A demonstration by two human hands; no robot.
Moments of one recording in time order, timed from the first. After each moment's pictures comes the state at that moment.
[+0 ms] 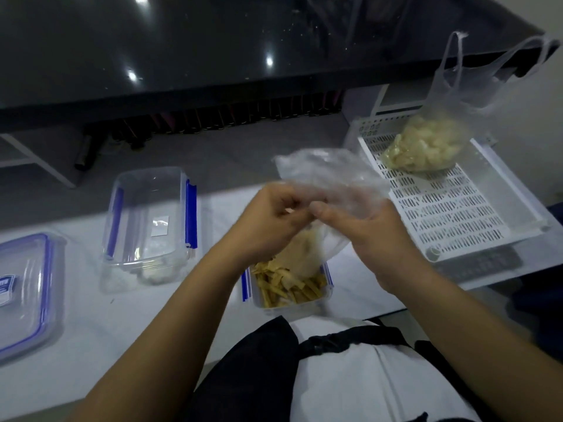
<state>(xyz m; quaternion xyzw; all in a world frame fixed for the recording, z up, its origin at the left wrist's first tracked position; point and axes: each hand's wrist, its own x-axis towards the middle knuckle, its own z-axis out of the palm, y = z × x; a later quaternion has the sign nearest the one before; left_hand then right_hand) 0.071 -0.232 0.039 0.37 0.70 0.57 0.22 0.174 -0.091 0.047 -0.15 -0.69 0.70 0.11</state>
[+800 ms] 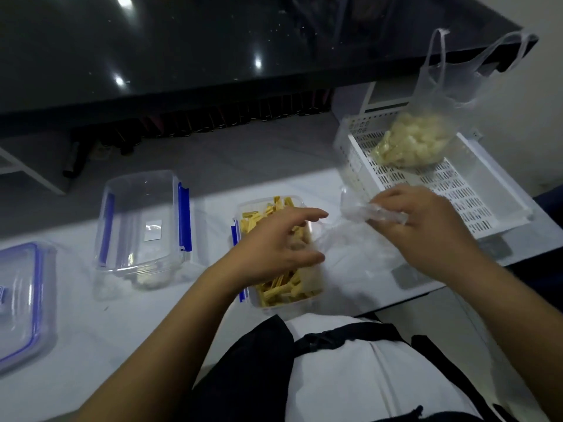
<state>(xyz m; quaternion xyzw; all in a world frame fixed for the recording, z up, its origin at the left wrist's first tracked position) 0.080 -0.239 0.005 0.41 0.78 0.39 0.27 0.211 -0.037 0.058 -0.15 -0.94 0.28 0.11</state>
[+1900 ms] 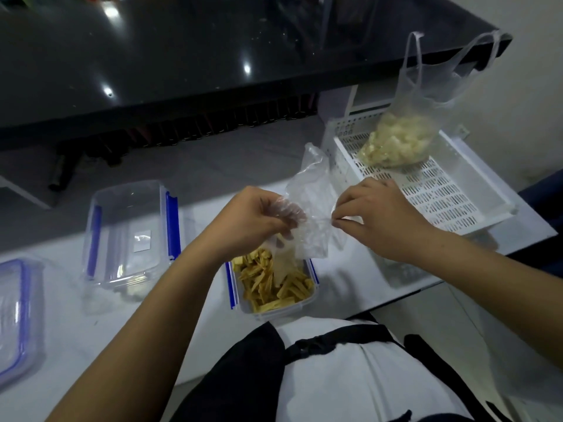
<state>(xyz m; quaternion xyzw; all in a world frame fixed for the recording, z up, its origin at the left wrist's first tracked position) 0.057 -0.228 0.043 0.31 0.77 0.45 0.32 0.182 -0.024 0.039 -0.03 -0.99 0.13 0.06</state>
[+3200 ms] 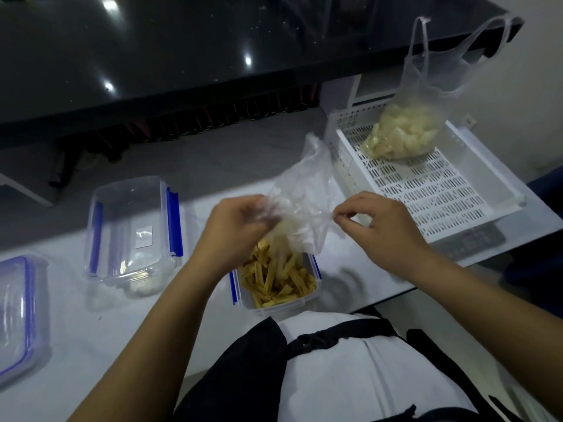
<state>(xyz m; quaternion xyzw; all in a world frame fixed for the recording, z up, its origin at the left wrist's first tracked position) 0.068 -0.249 0.020 0.27 0.81 0.47 0.20 0.197 -0.041 0.015 -0.14 -0.91 0.36 0.14</state>
